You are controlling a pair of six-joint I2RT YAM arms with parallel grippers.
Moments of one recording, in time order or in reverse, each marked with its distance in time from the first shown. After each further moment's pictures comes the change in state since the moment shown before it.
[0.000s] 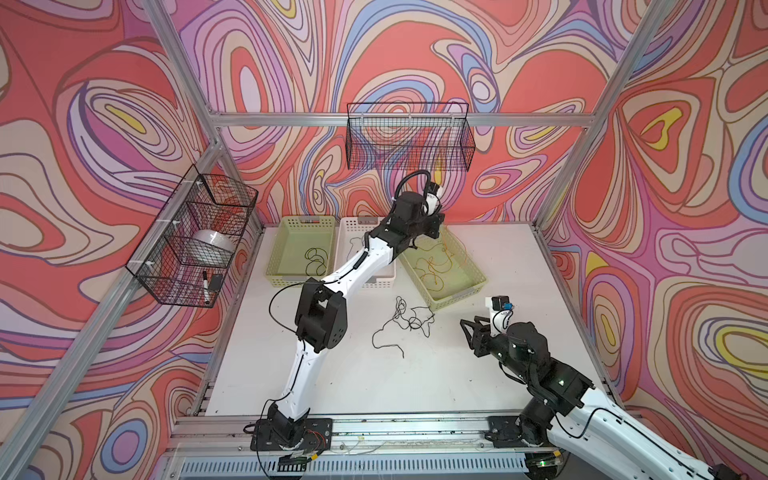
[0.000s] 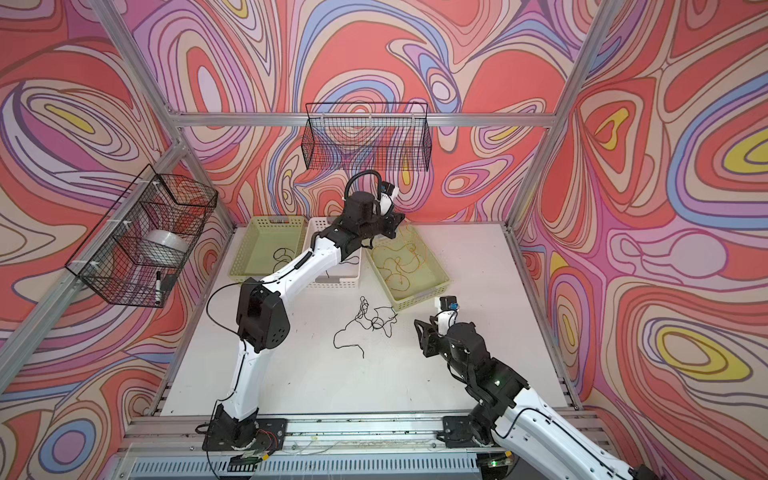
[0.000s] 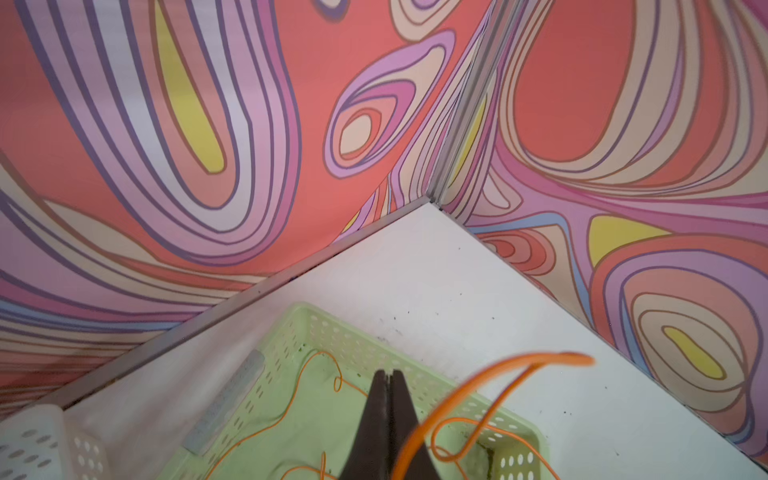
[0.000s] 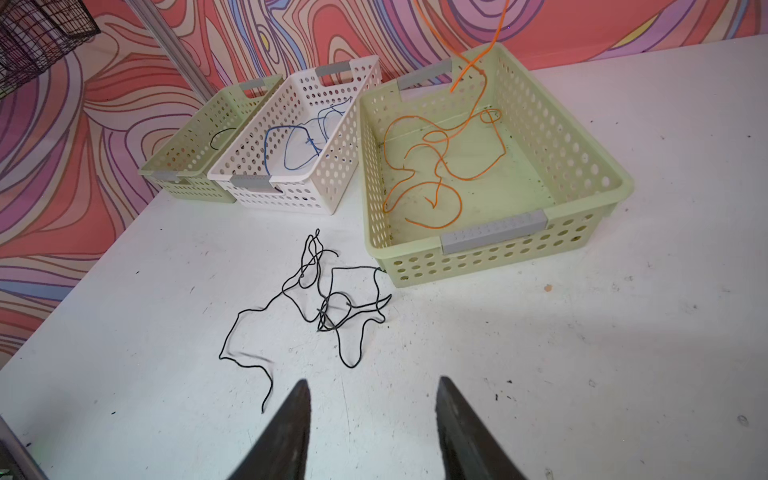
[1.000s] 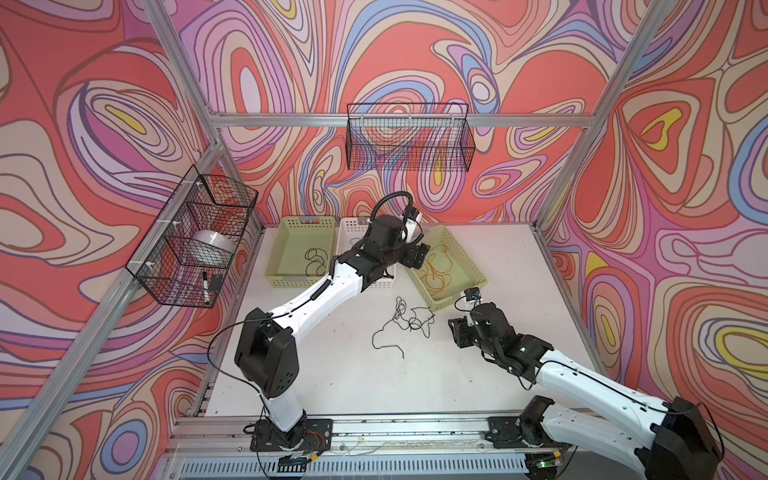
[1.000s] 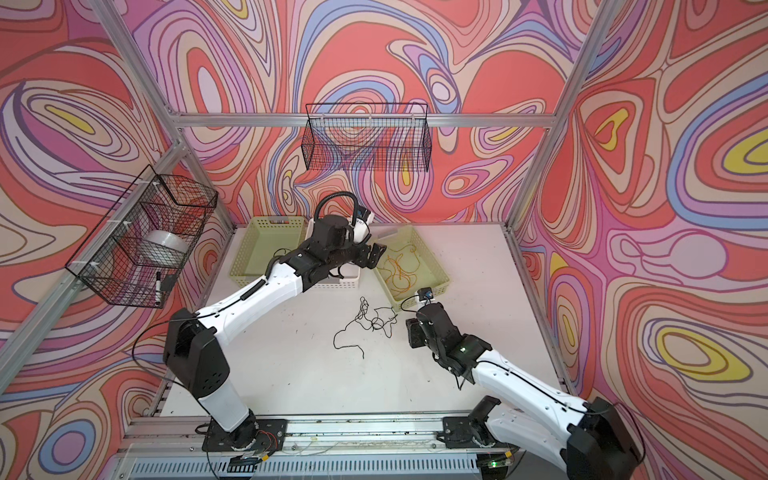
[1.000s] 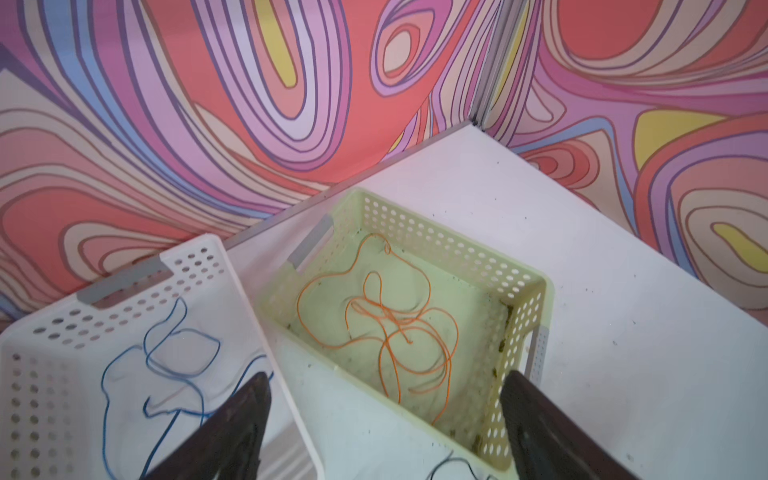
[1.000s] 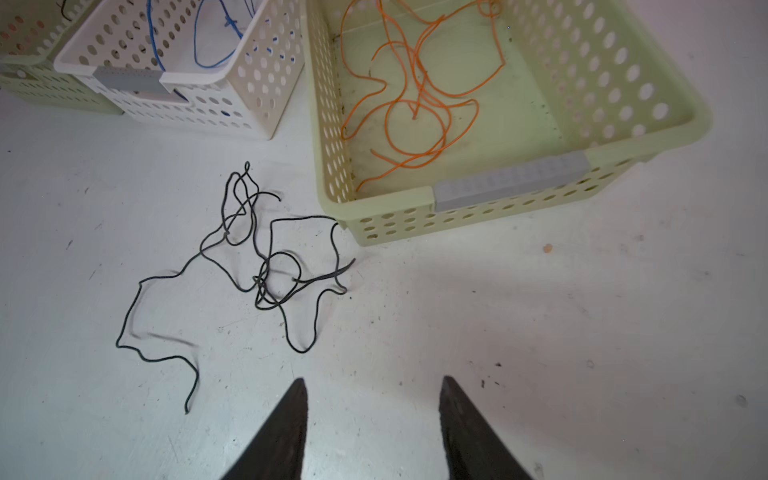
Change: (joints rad) left arm -0.036 -0.562 -0.636 -0.079 -0.183 0.120; right arm 0.000 0.503 0.148 0.039 0.005 -0.016
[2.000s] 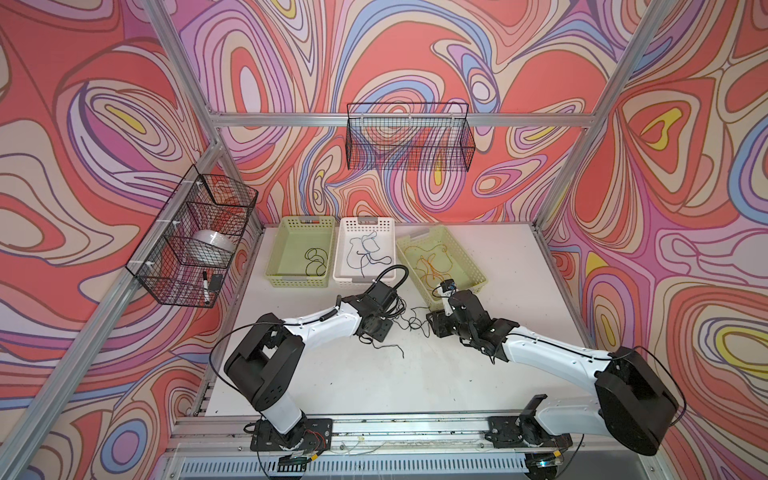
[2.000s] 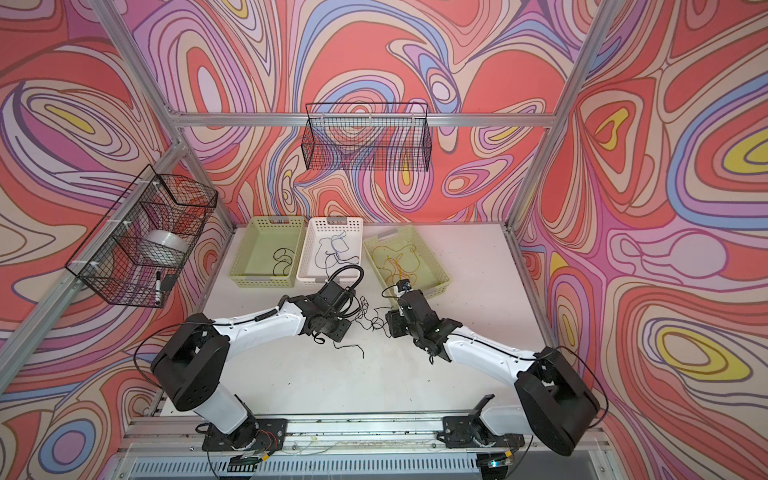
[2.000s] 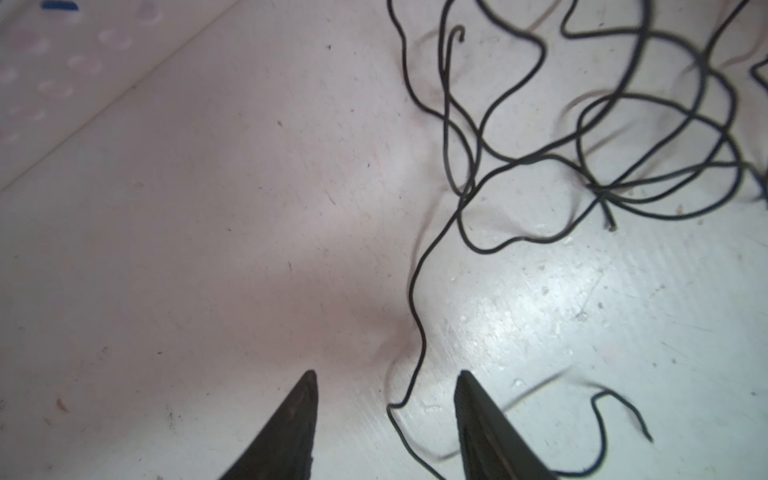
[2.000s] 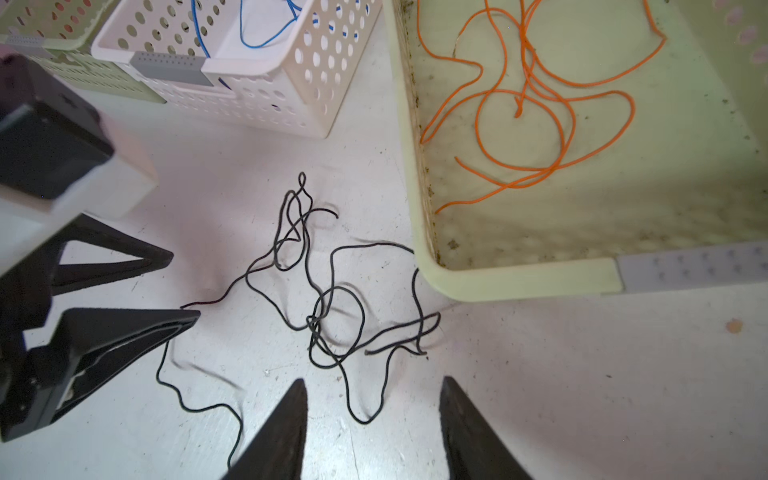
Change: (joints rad) left arm -0.053 -0.022 -0.488 -0.260 -0.135 -0.091; right arm 0.000 0.263 0.090 0.175 -0.123 0.004
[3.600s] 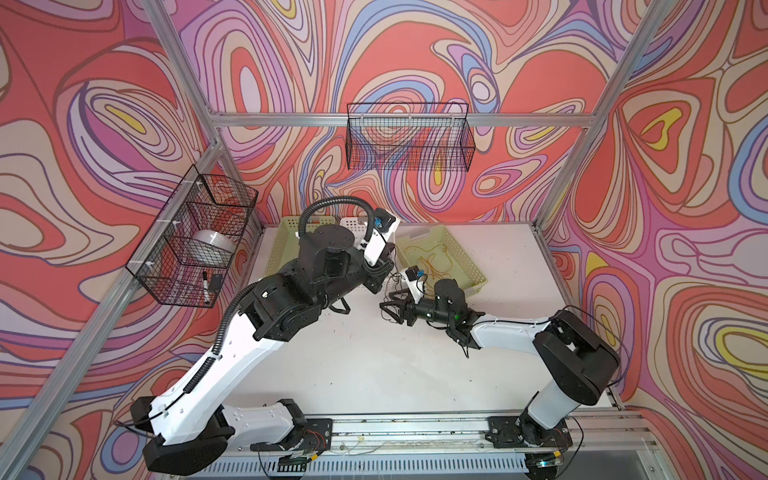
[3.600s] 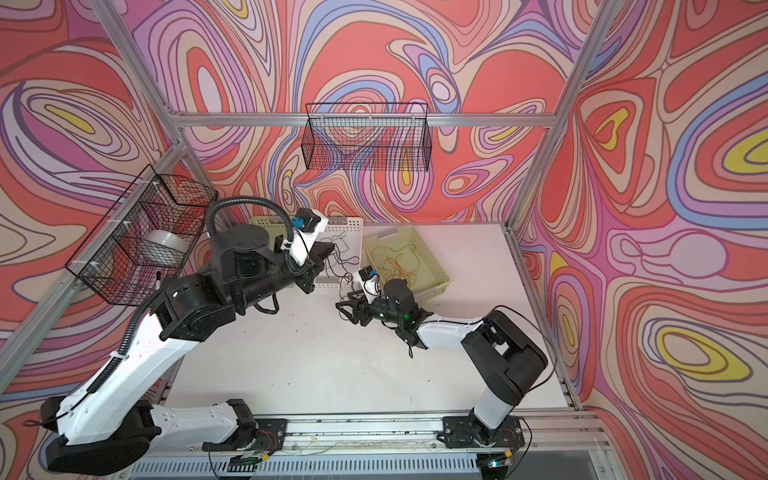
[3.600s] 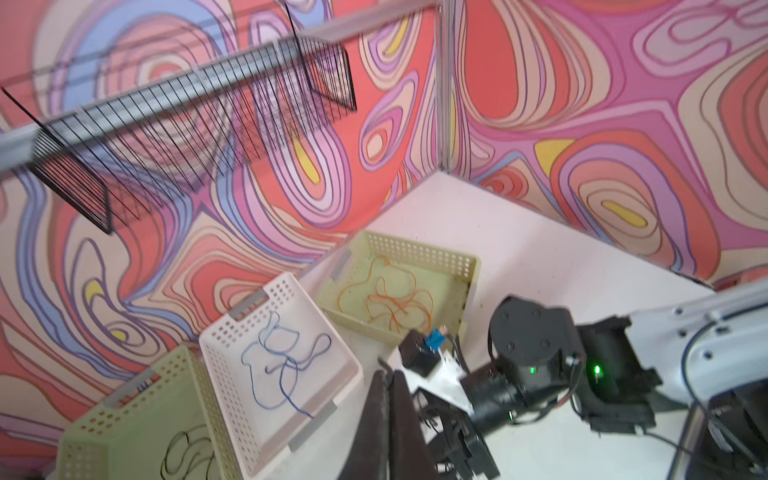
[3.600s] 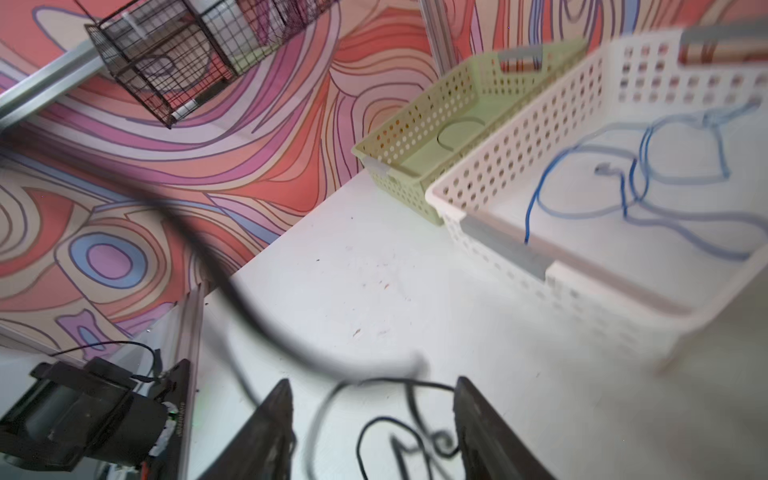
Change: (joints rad) left arm -0.146 -0.423 0.752 -0.225 -0.062 0.259; right arm 0.033 0.366 0.078 0.747 -0.531 -0.033
